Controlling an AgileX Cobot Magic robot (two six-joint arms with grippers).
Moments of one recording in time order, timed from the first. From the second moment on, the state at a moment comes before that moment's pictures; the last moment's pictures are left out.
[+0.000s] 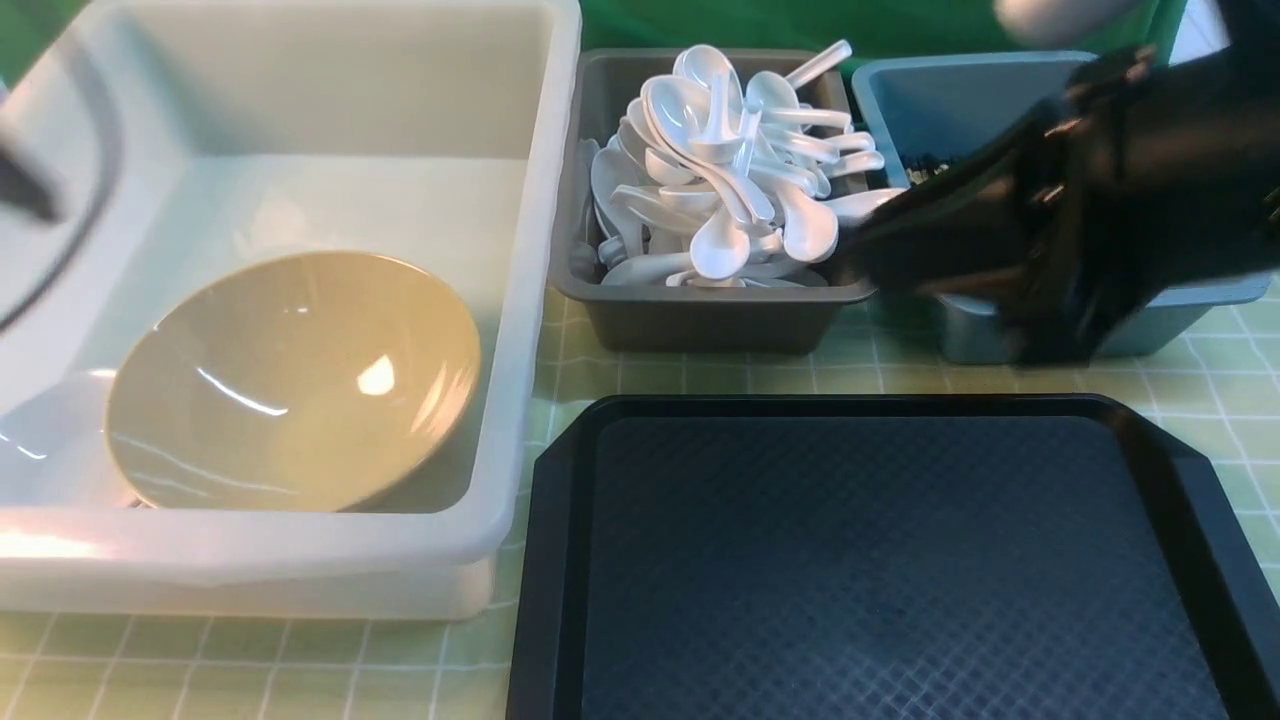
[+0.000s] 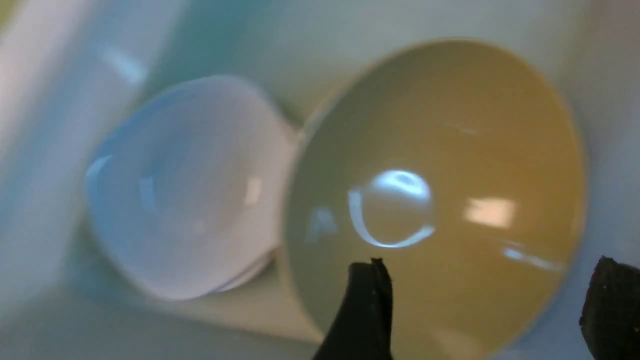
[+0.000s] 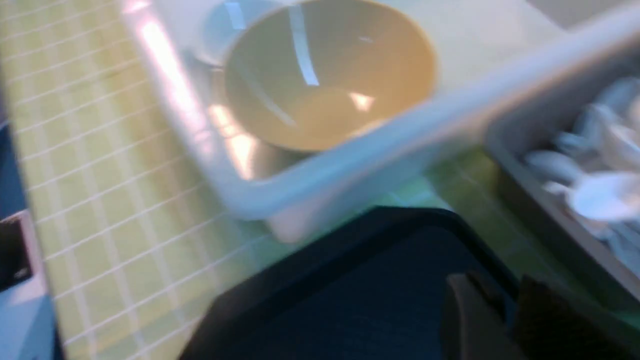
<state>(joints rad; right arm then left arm) 0.41 1.19 -1.20 0.57 0.68 -0.62 0.30 1.33 -1.40 -0.33 1.23 0.13</state>
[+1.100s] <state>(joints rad) 0.09 0.00 -0.32 0.49 0.31 -0.60 -0.13 0.12 -0.67 -0.24 1.03 -0.03</state>
